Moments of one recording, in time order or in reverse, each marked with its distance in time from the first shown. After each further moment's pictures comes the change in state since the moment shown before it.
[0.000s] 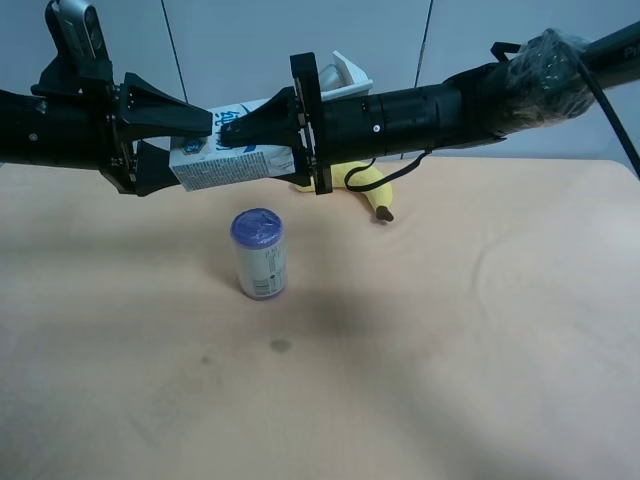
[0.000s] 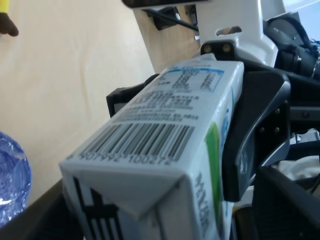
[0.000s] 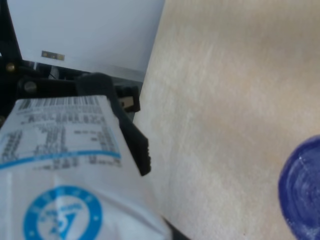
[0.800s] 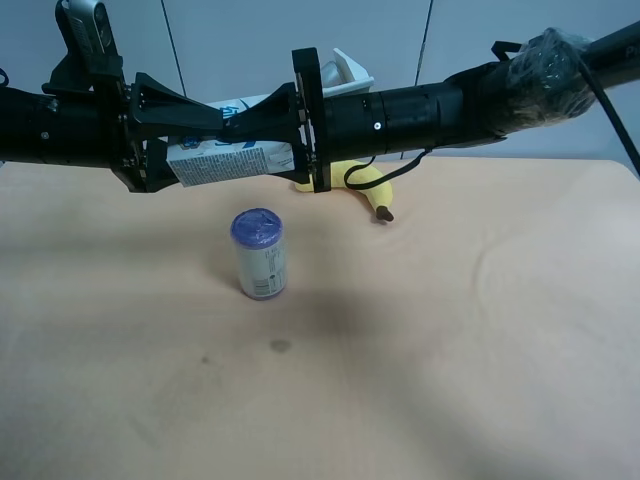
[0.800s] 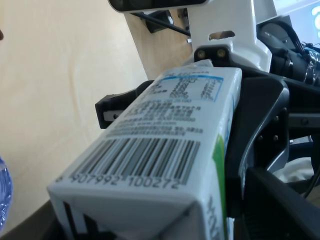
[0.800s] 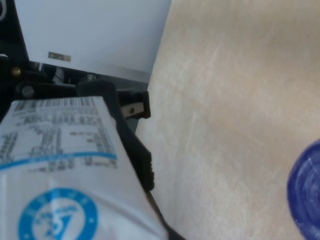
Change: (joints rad) left arm -0.036 0.002 0.000 -0.033 -0.009 0.003; right arm 0.000 0.000 0.000 0.011 0.016 -0.002
